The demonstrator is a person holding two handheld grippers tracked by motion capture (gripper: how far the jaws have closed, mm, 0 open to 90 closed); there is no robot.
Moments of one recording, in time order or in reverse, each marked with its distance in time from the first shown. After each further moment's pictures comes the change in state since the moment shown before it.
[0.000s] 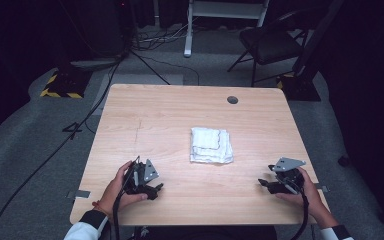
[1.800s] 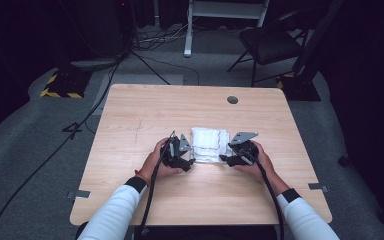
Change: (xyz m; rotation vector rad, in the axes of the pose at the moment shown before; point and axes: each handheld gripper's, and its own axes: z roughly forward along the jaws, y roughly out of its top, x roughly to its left) left arm 0.016 0.105 0.079 -0.106 -0.080 0.041; right arm 0.014 0.115 0.092 -0.067 0.090 -0.044
